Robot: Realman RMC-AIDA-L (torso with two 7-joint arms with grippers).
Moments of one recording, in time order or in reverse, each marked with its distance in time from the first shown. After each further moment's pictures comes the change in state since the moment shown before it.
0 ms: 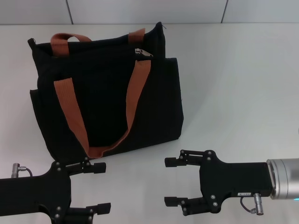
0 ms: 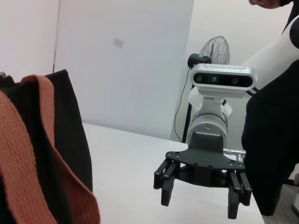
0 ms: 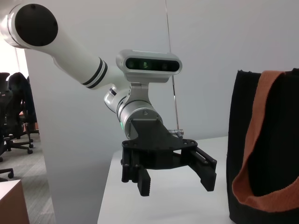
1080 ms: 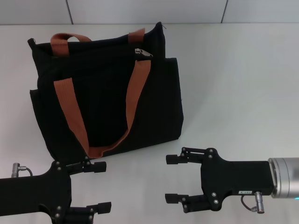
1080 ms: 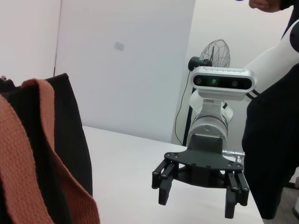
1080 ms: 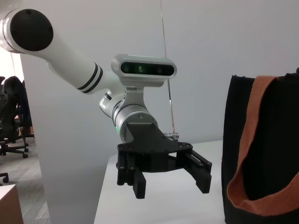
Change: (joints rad) left arm 0.001 -0.003 -0.004 0.000 -0.004 0.005 0.000; right arm -0.005 -0.002 0.007 0.000 0.010 -0.004 0.000
